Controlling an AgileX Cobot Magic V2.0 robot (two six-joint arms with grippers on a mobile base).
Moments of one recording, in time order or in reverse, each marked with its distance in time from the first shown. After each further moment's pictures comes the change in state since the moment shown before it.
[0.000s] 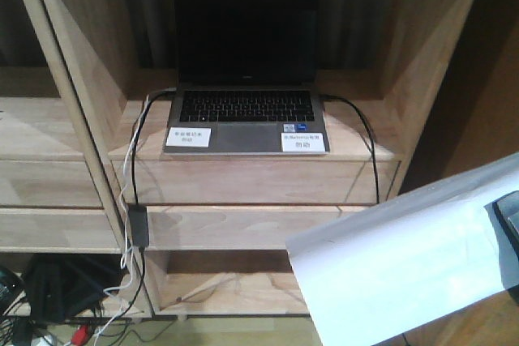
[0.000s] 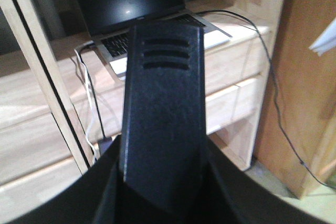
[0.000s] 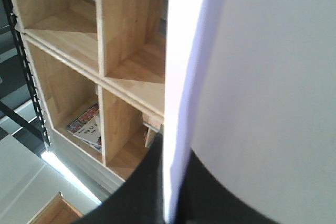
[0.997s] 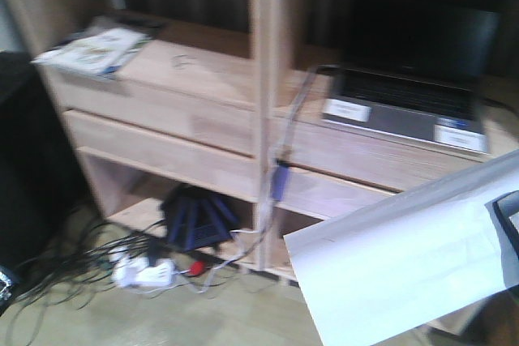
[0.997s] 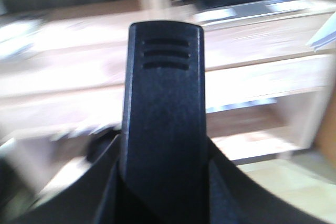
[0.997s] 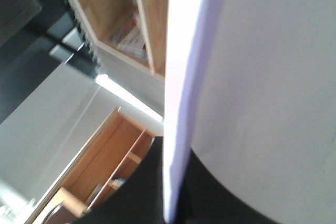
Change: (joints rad) left arm 0.000 0.000 0.000 -0.001 -0.001 0.000; right arm 0.000 0.000 0.000 -0.001 0.000 0.000
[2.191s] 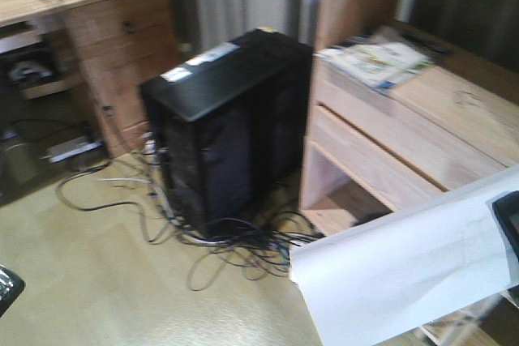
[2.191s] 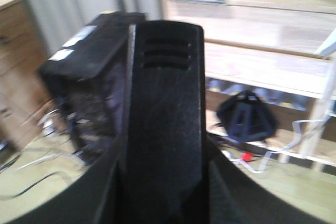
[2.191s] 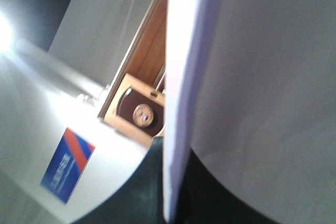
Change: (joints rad) left arm 0.000 0.000 0.000 0.000 0.001 0.000; right arm 0.000 0.000 0.000 -0.003 0.000 0.000
